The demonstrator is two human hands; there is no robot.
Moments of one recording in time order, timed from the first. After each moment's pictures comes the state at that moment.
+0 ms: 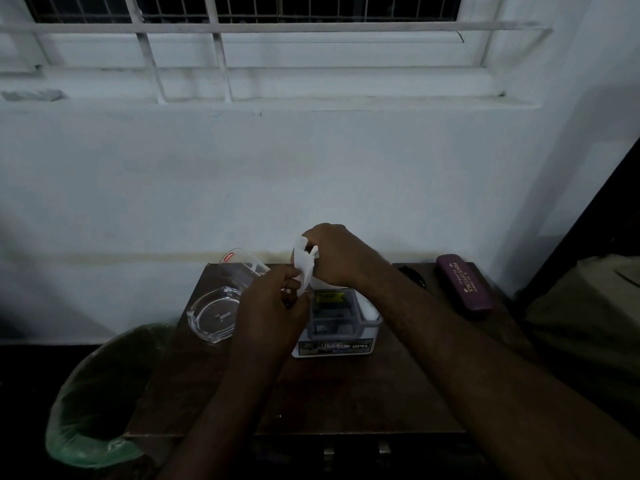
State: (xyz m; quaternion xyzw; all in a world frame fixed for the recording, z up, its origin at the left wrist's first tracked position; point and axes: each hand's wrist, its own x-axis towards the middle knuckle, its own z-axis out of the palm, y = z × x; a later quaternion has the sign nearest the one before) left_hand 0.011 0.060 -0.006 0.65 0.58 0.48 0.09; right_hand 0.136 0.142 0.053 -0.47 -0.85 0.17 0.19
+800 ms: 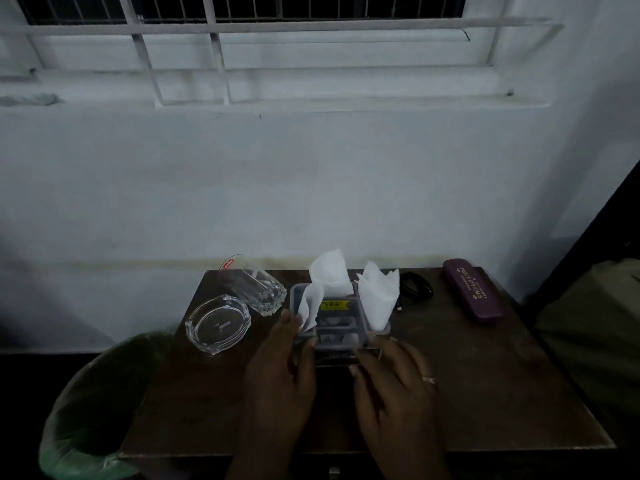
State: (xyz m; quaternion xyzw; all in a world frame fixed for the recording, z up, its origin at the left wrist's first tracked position) left_hand 0.025 0.017 -0.051 0.62 0.60 0.51 0.08; right_hand 0.181 0.008 -0.076 -0.53 -0.70 -0.07 0.47
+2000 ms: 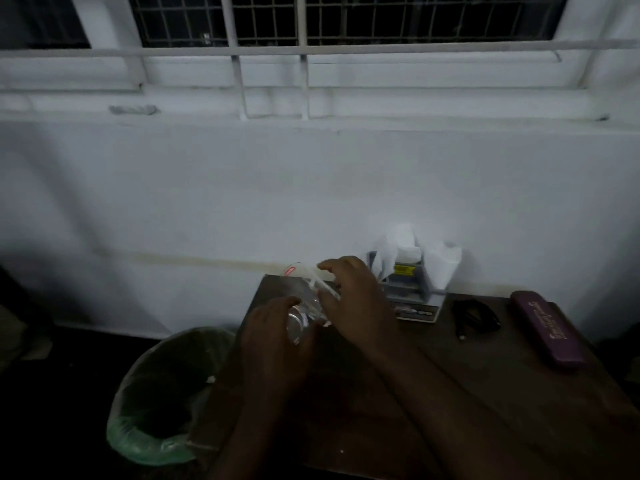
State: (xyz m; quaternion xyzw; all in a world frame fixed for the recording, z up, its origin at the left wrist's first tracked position) left_hand -0.065 0.059 -0.047 0.59 0.67 0.46 -0.02; right_hand 0.062 0.125 0.006 -0.45 -0.80 0.16 0.36
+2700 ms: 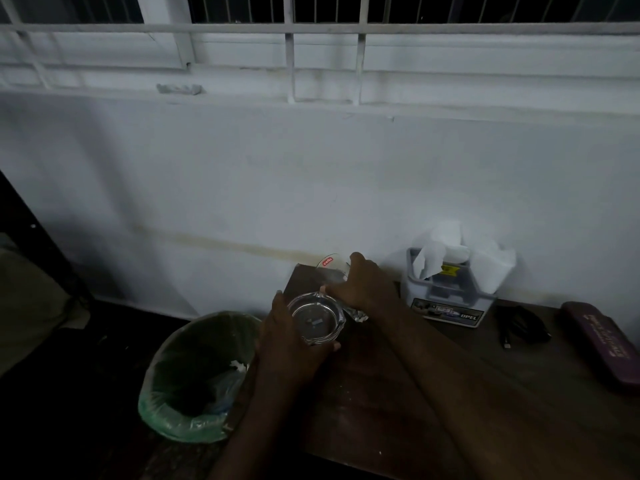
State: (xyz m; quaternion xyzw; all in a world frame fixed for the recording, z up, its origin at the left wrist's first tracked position) left_hand -0.110 0.070 -0.091 0.51 0.74 0.40 0.15; right_hand 0.008 0.187 -0.027 -0.59 -0.76 0.22 0.17
